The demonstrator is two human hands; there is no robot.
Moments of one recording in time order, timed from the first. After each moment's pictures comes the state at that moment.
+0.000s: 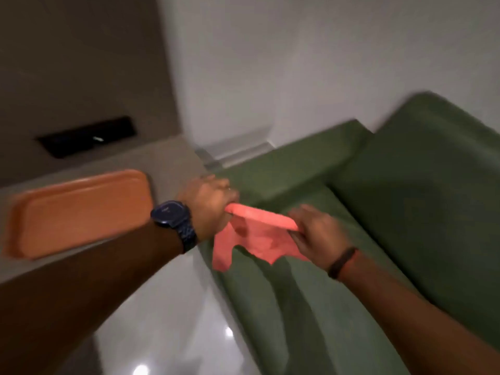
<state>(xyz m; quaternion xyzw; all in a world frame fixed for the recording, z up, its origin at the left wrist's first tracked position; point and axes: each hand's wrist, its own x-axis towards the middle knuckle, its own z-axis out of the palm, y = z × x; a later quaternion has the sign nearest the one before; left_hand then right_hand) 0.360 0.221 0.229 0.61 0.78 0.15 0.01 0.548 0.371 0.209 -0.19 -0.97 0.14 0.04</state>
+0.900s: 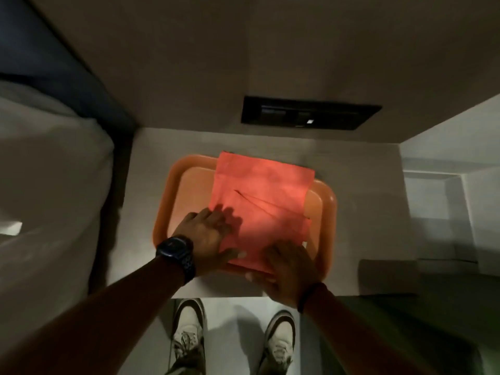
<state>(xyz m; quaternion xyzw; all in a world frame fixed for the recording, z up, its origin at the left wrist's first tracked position) 0.017 -0.059 -0.043 0.34 0.90 0.03 0.27 0.120 0.146 -0.065 0.10 -0.97 0.15 -0.19</state>
